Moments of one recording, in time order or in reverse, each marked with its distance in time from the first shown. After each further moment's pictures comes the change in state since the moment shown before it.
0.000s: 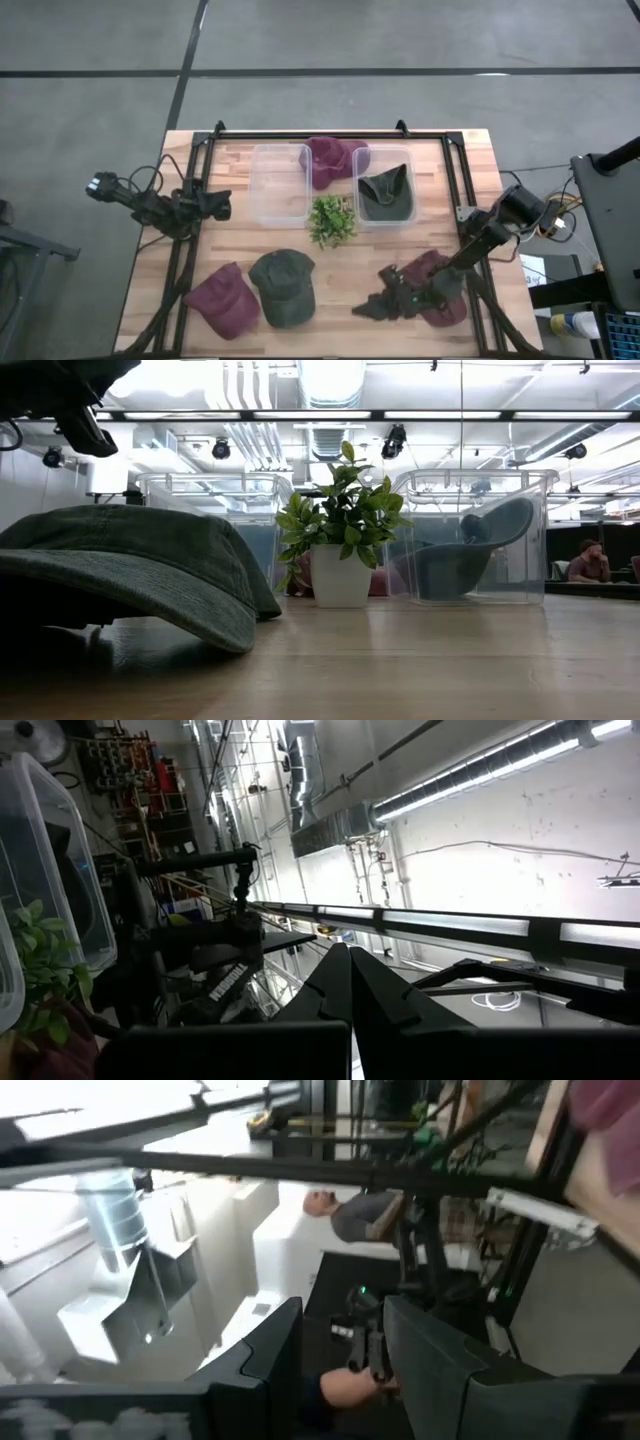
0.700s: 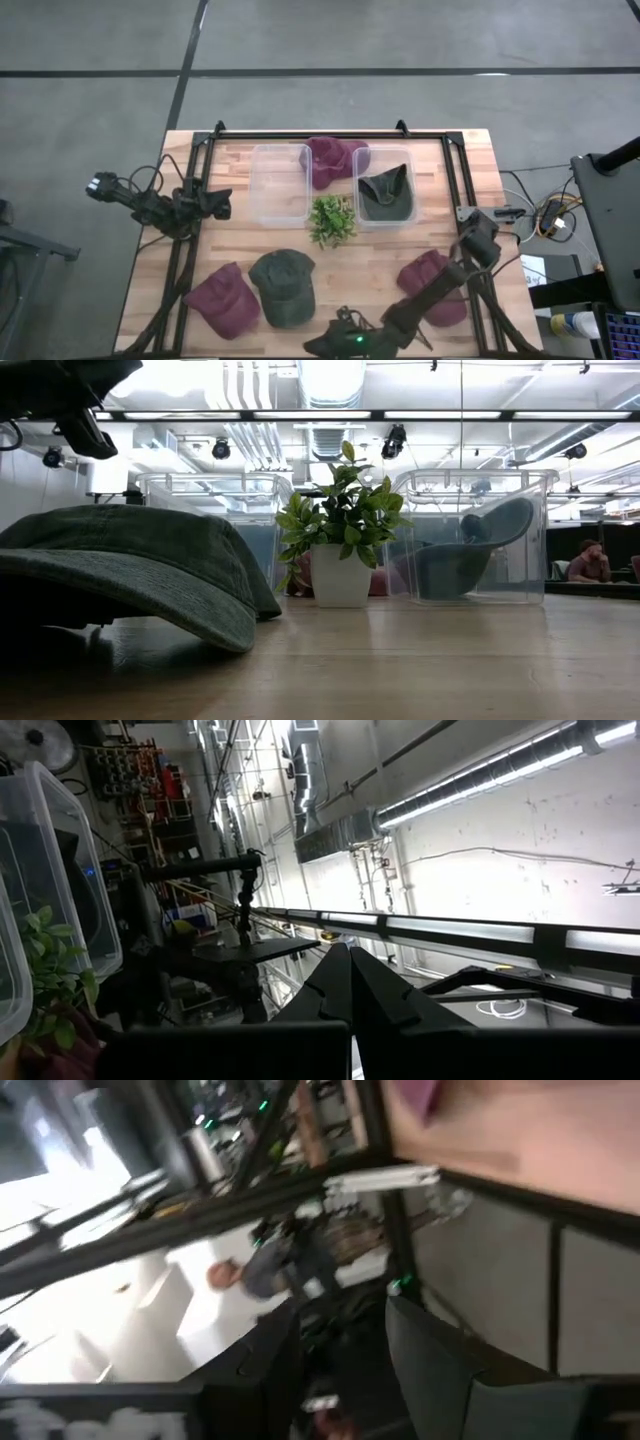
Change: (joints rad) left arm 0.000 0.000 0.000 -0.001 -0.016 0.000; right arm -0.013 0.460 0.630 -0.617 0.126 0.603
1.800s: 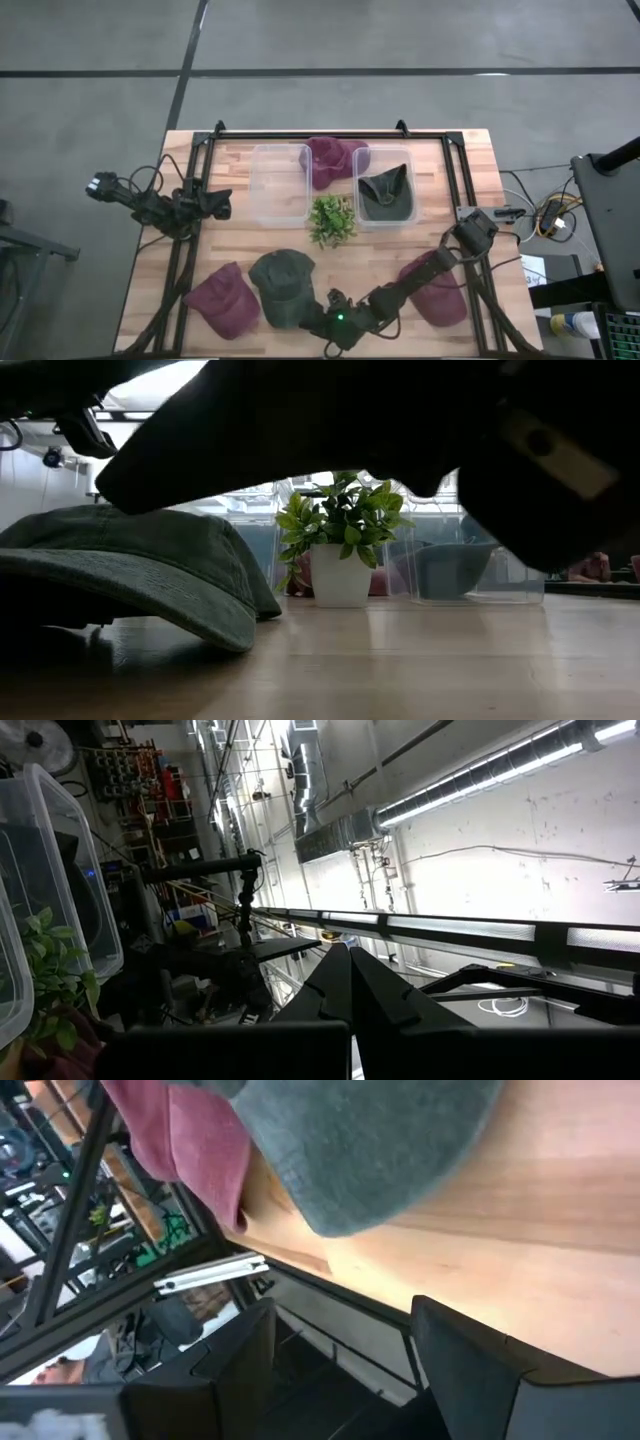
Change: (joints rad) left arm 0.000 0.000 0.000 0.000 0.002 0.009; right arm -0.135 -0.013 0.077 -0.578 -0.301 0.283
